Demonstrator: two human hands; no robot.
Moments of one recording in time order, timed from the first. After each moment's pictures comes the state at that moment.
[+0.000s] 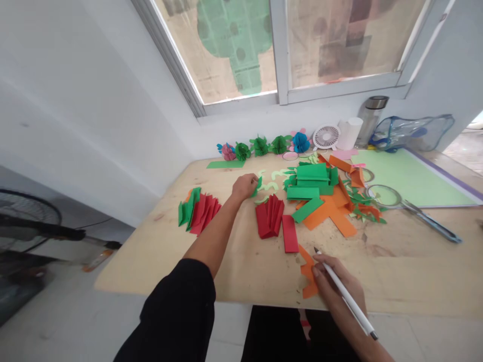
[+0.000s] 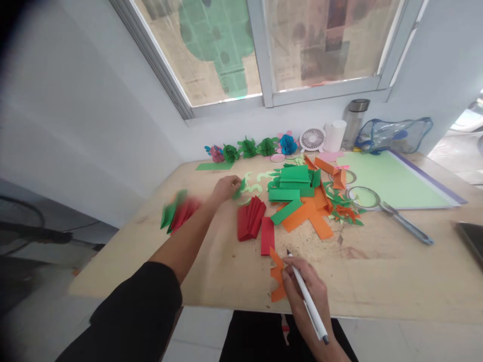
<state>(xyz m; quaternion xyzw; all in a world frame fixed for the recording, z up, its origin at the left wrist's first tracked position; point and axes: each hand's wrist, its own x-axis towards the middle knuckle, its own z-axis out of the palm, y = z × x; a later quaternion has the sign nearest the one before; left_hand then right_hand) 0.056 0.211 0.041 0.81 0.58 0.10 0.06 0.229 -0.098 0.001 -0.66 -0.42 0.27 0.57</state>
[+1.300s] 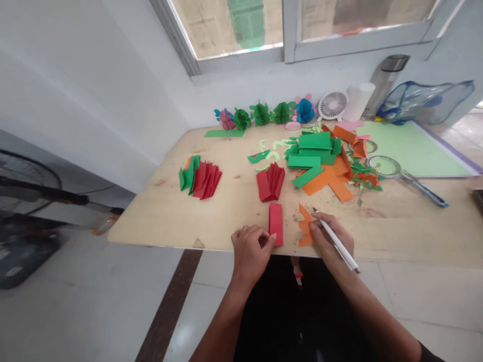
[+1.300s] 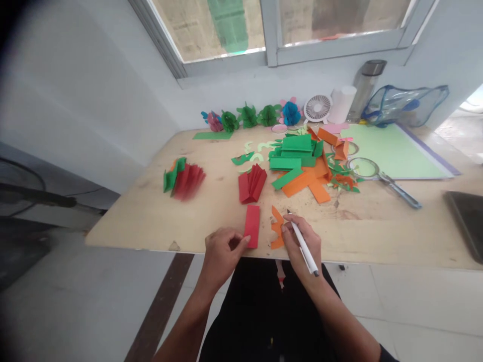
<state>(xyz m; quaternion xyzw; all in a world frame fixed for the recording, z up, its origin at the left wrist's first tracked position) 0.052 -0.069 0.017 0.74 0.61 0.23 0.18 0.240 -0.097 -0.001 -0.66 -0.46 0.24 0.54</state>
